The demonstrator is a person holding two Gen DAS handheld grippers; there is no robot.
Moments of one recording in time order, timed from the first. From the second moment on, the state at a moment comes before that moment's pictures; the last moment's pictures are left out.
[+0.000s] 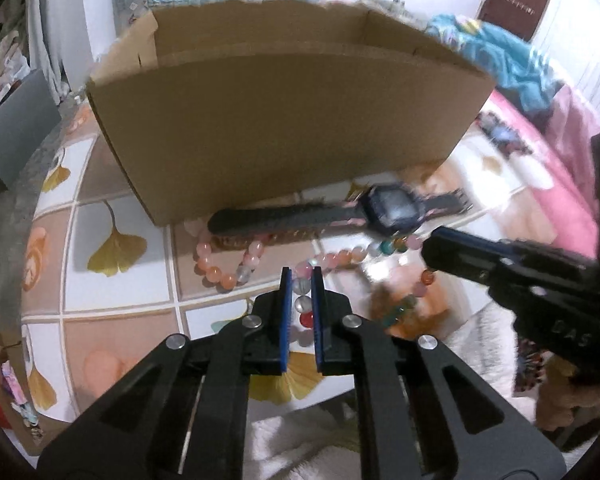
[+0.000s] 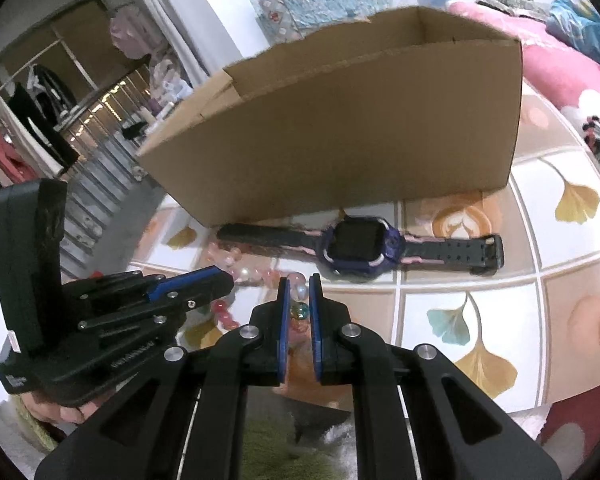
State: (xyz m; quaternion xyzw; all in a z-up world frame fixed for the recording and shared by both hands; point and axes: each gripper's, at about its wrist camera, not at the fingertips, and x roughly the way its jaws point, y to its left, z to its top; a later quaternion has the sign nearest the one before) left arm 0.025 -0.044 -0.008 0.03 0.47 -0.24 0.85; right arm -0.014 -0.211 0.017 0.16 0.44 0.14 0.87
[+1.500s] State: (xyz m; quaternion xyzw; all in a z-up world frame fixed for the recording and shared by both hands) left arm 0.169 -0.003 0.131 0.00 0.39 -0.22 0.90; right arm 0.226 -0.214 0.123 0.18 0.47 0.22 0.84
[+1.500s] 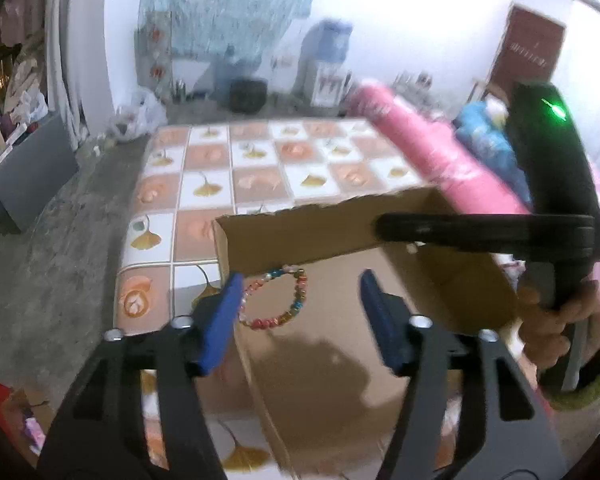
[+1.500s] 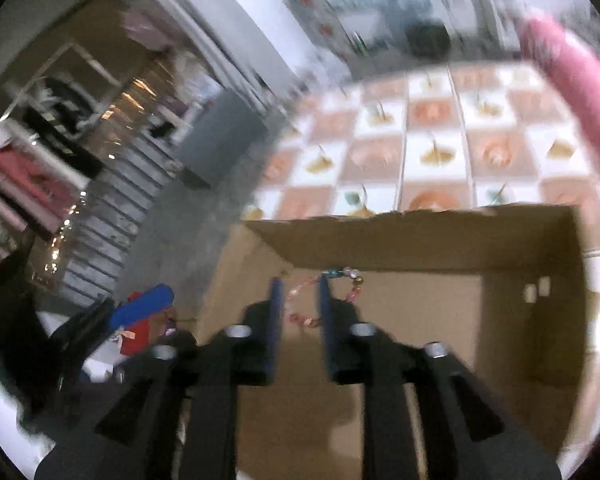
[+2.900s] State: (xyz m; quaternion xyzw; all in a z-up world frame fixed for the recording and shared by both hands) left arm 0.032 0.008 -0.039 0.07 0.44 -0.18 0.88; right arm 0.038 -0.215 -0.007 0.08 0.47 0.07 0.87
